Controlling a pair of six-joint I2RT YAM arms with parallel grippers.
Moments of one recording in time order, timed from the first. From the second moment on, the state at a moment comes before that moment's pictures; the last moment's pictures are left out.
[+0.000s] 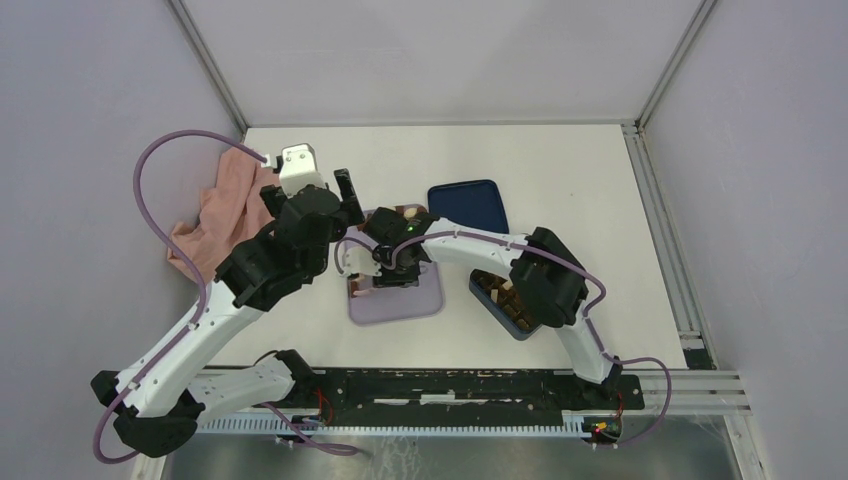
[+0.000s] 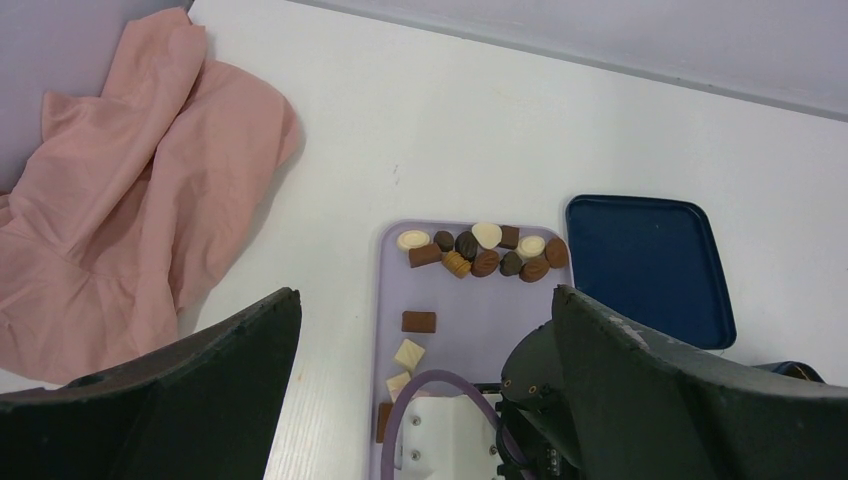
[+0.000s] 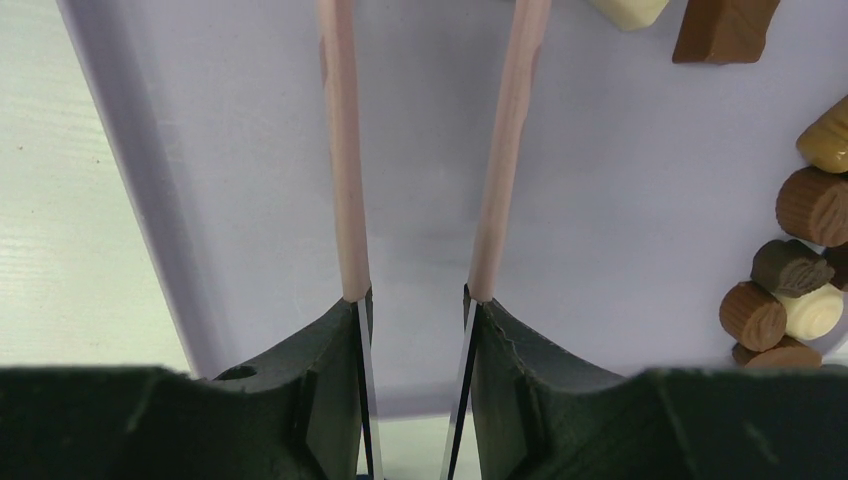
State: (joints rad) left arm -0.78 0.97 1.24 -0.72 -0.87 -0.49; right arm 1.01 2.13 1.71 -0.77 -0.13 -0.71
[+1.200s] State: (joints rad) left arm -0.77 0.97 1.24 -0.72 -0.88 -0.49; right arm 1.05 2.12 1.65 -0.77 -0.15 -0.71
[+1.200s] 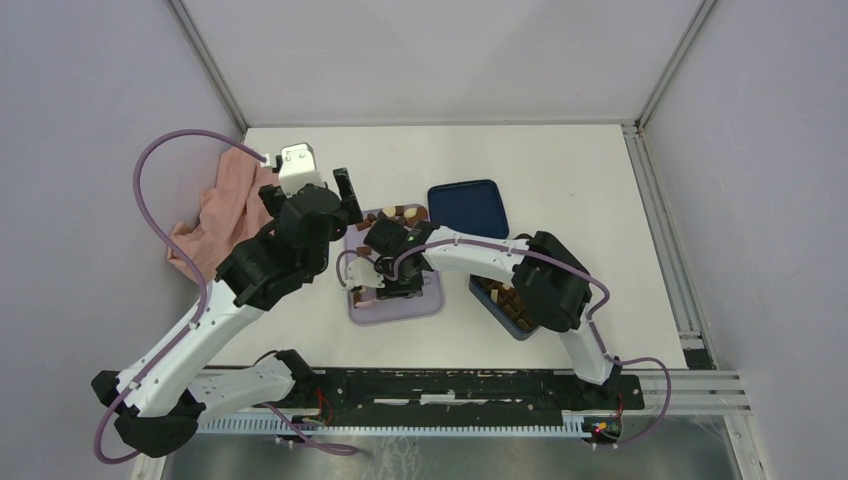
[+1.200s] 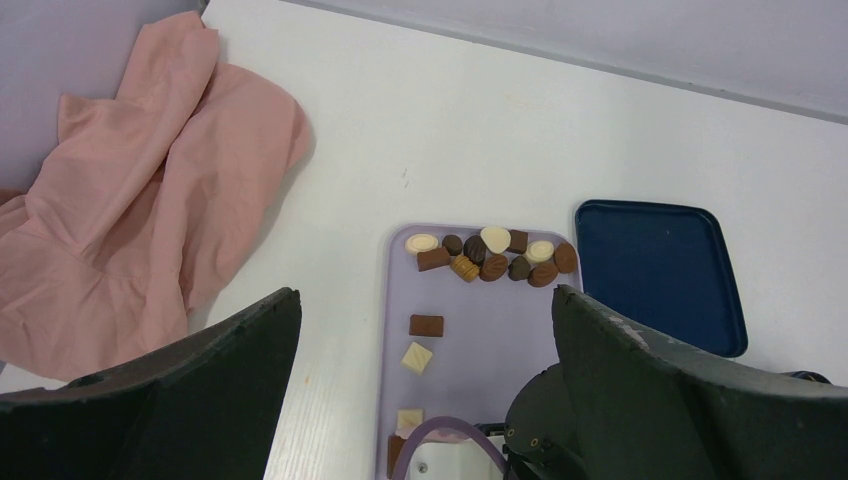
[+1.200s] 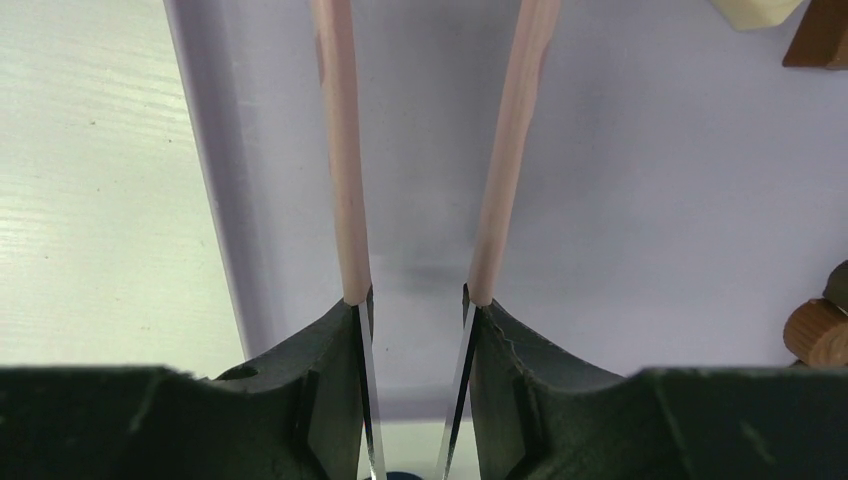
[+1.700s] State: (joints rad) left arm -0.77 0.97 1.24 -0.72 -0.88 -0.49; right arm 1.02 2.07 1.61 -0.76 -0.13 -0.71
